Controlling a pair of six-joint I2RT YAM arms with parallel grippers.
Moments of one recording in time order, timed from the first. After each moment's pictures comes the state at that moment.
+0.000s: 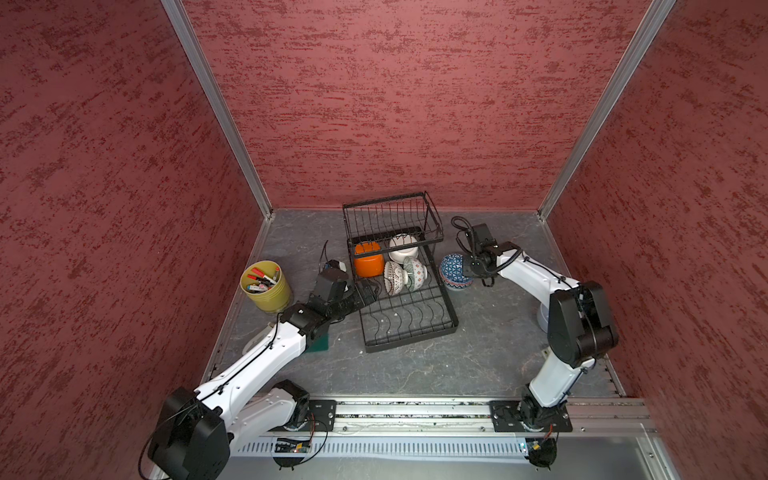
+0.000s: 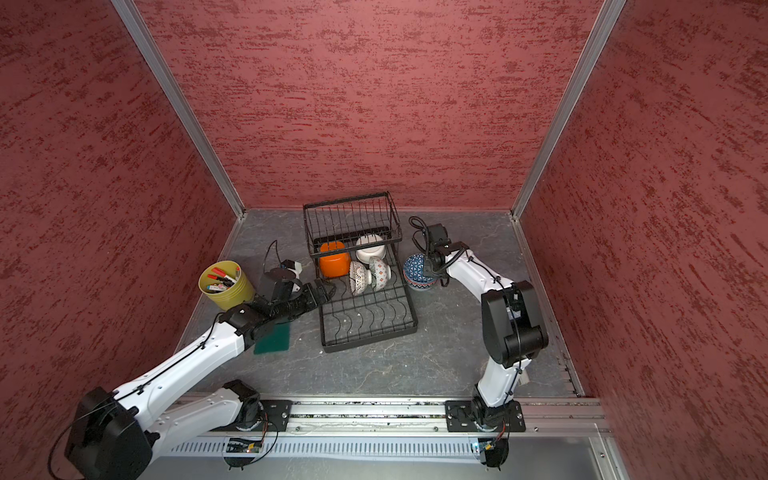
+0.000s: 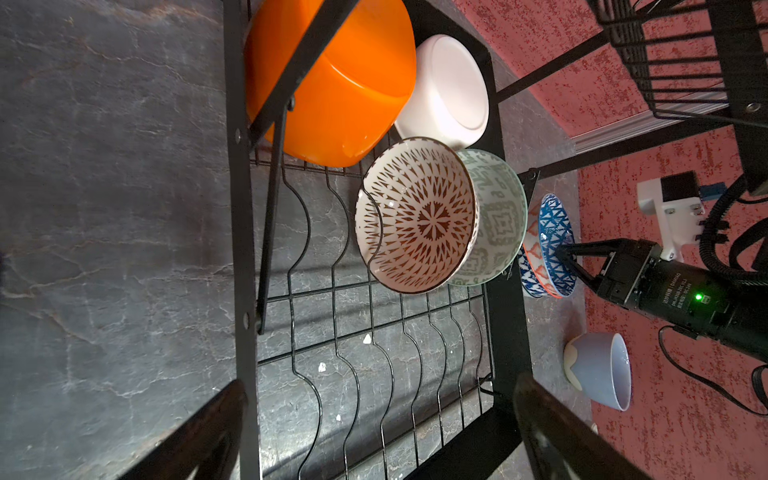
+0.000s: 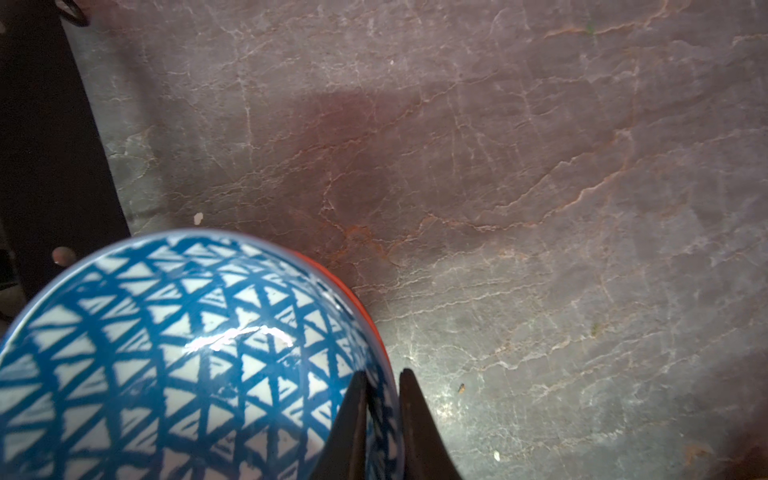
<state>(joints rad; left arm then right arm) -0.49 1.04 0.67 -0.31 0.07 -0.87 0.29 1.75 1.27 -0.63 0.18 0.36</state>
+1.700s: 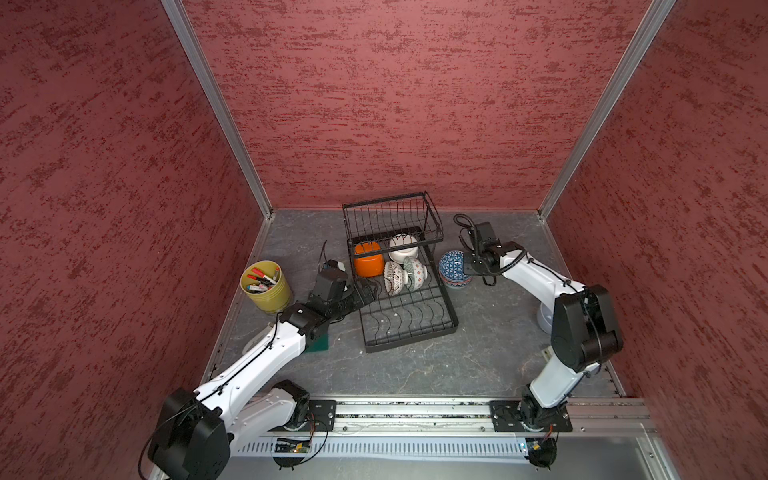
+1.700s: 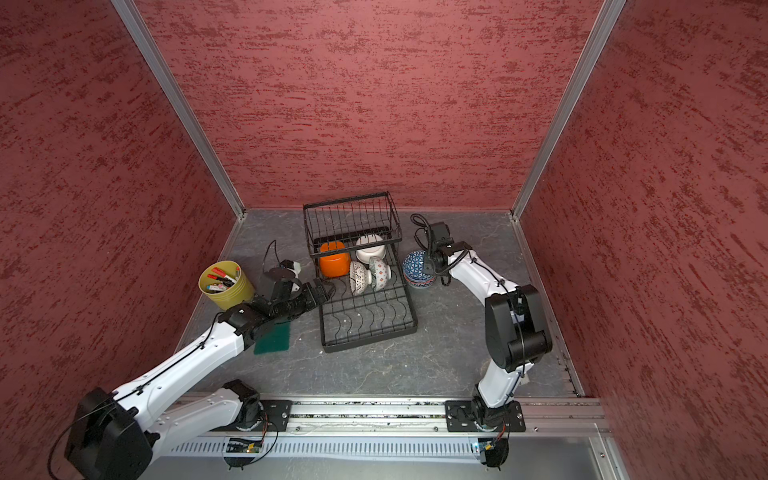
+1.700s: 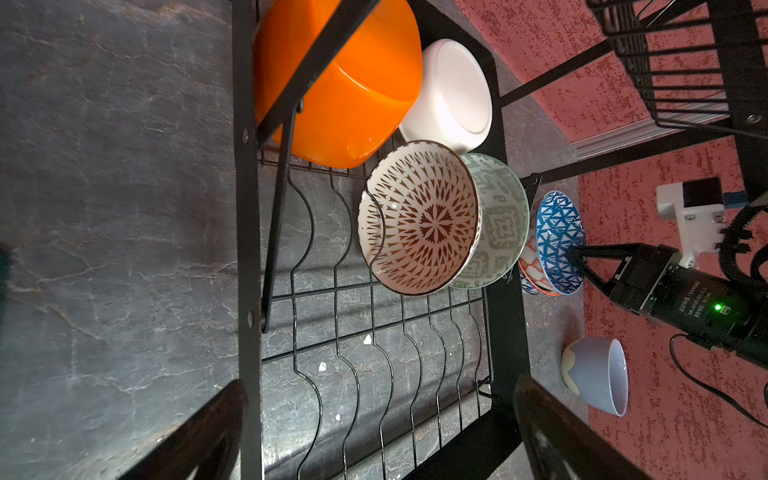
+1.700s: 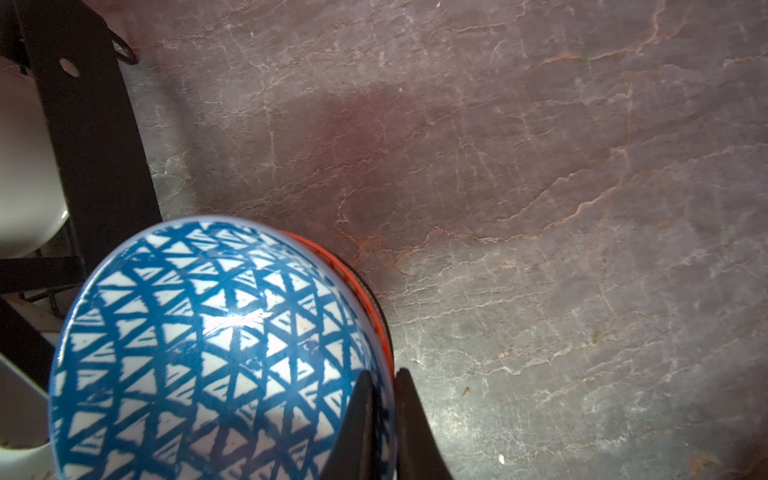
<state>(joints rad) -0.49 1.04 0.68 -0.32 0.07 -0.88 0.29 1.72 1.26 -0.61 0.15 0.36</state>
